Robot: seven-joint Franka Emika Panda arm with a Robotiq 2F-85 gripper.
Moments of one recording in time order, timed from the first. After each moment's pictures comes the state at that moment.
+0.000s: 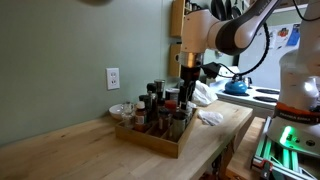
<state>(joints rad) 0.36 -0.13 0.44 -2.55 -0.21 2.44 0.64</state>
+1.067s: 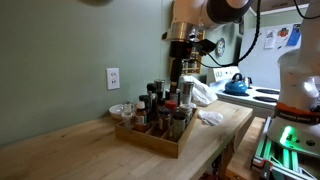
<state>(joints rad) 0.42 -0.15 0.44 -2.38 0.10 2.38 0.20</state>
